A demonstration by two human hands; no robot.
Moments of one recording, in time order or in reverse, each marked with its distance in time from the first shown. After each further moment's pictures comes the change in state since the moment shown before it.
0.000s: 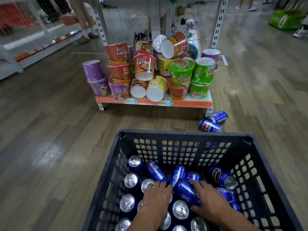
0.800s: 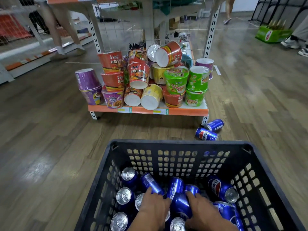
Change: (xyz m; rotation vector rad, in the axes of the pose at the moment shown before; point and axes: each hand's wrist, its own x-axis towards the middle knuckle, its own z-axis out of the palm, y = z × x) left_hand 0.044 -0.010 0.004 0.218 -0.068 0.095; right_hand 0.046 -0.001 0.020 0.068 -0.157 0.138
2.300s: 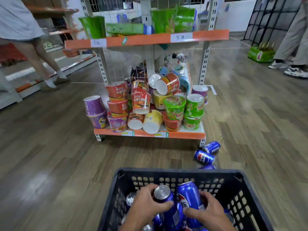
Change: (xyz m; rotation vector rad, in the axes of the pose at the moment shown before) left_hand -0.080 -0.054 -0.106 -1.352 0.409 -0.186; right_hand -0.081 -0.029 -0.112 1.044 0.300 0.083
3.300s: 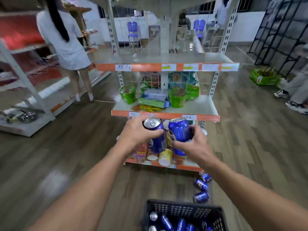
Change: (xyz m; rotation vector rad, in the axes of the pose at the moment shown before) left_hand -0.152 0.494 -0.371 0.243 0.371 0.345; right_hand -0.196 -0.563 -0.076 -0.076 0.218 -0.494
